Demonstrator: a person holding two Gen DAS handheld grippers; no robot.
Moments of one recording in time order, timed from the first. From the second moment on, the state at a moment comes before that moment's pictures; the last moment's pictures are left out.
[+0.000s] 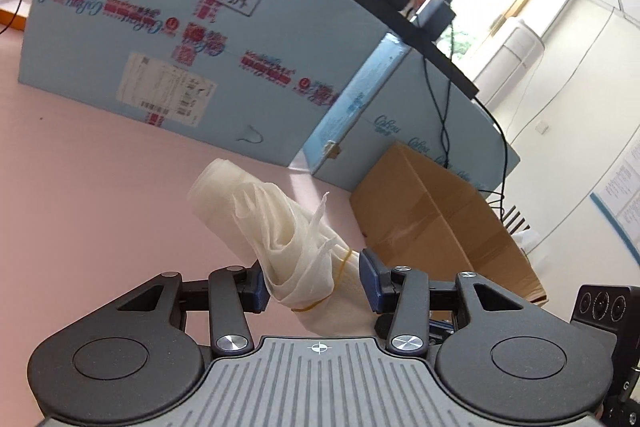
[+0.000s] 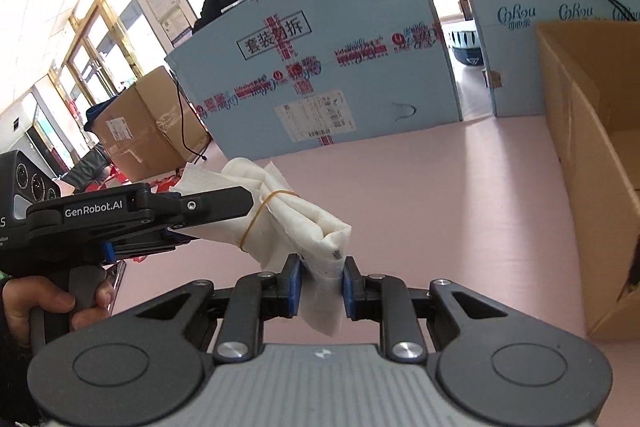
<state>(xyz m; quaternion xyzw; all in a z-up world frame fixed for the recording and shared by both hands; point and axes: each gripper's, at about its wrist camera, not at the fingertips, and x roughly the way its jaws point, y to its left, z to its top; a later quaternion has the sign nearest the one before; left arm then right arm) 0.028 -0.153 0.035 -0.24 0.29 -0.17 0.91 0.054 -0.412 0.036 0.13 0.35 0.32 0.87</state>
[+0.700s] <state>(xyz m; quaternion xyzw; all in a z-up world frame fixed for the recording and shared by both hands) 0.117 -0.333 0.083 -0.17 0.26 -0.32 0.90 0.083 -0.599 0.075 0.17 0.26 0.23 0.92</state>
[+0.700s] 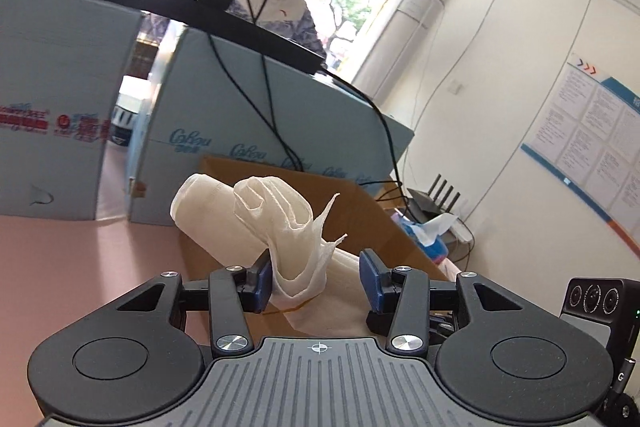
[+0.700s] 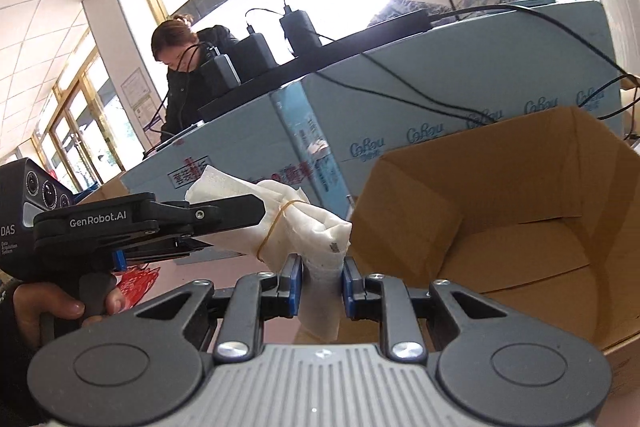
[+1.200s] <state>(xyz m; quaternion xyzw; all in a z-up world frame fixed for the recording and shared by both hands) 0.190 -0.435 0.066 -0.08 0.31 -0.36 0.88 0.132 -0.660 0.067 0.15 0.28 0.16 0.93</state>
